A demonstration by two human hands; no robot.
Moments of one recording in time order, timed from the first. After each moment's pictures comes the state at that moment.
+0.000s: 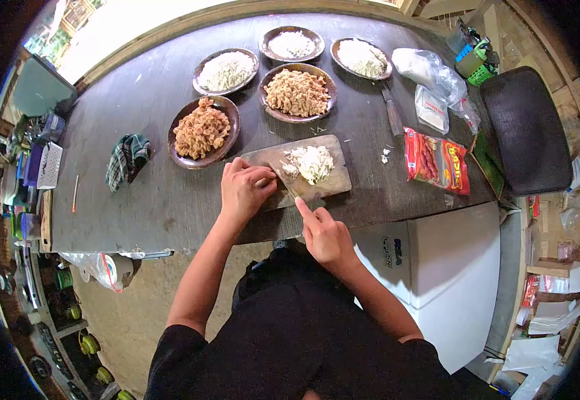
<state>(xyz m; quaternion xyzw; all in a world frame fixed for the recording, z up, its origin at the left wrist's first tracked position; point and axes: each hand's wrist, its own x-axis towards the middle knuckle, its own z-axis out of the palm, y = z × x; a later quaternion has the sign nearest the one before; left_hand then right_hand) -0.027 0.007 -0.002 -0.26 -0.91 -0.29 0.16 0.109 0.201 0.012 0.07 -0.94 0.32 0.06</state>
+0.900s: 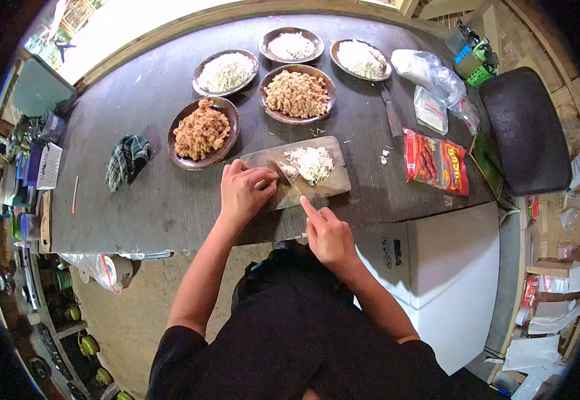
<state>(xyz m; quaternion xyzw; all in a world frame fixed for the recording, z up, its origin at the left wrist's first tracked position) -0.025 0.007 -0.001 -0.25 -0.91 -0.30 0.16 0.108 0.203 0.015 0.04 -0.95 0.31 0.07</state>
